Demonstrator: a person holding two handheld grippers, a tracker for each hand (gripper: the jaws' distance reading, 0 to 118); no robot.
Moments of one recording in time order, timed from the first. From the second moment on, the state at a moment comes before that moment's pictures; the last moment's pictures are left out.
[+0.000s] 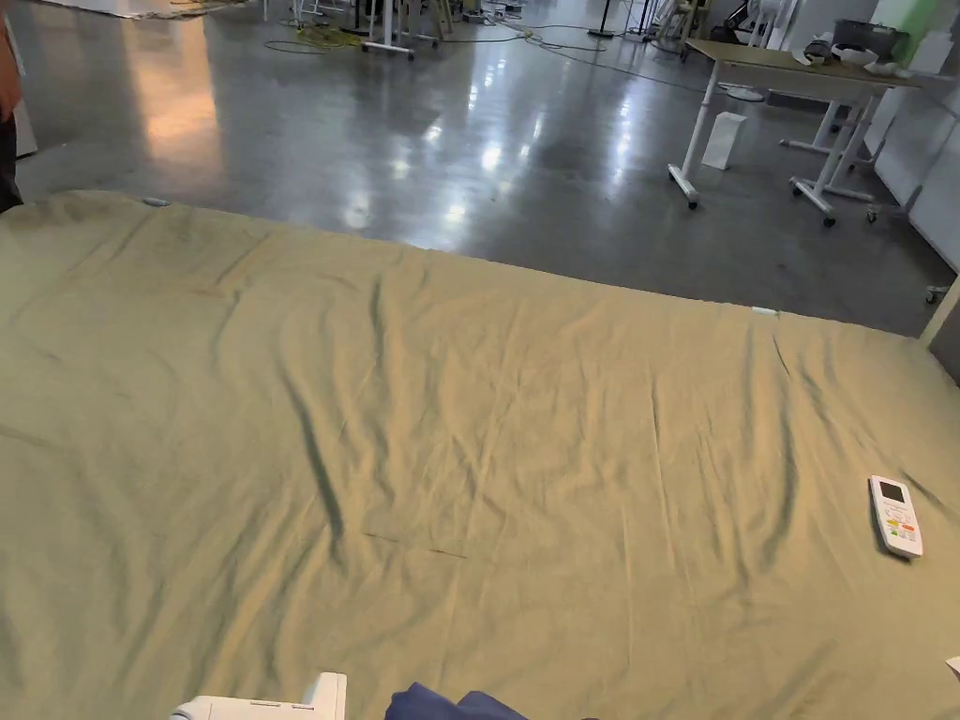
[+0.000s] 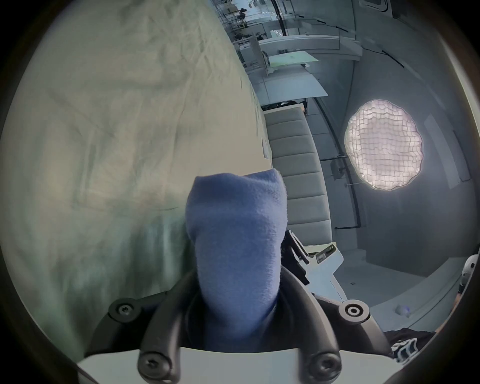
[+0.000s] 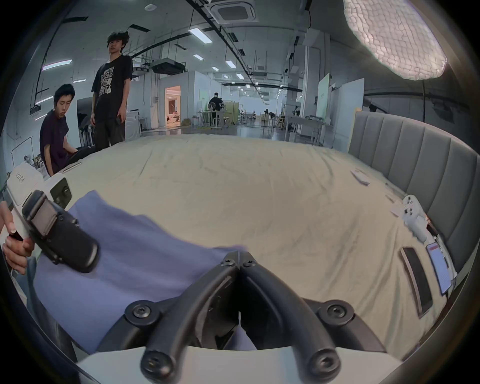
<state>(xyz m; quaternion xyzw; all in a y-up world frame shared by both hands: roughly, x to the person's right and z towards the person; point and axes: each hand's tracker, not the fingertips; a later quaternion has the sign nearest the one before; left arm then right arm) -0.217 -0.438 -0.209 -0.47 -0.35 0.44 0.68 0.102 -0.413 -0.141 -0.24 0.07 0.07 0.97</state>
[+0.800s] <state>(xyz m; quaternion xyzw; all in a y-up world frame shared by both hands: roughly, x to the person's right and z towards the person) -0.623 -0.311 -0.246 -0.56 -0.03 0.22 0.80 0.176 -0.260 -0.195 -0.12 -0.03 0.06 0.99</state>
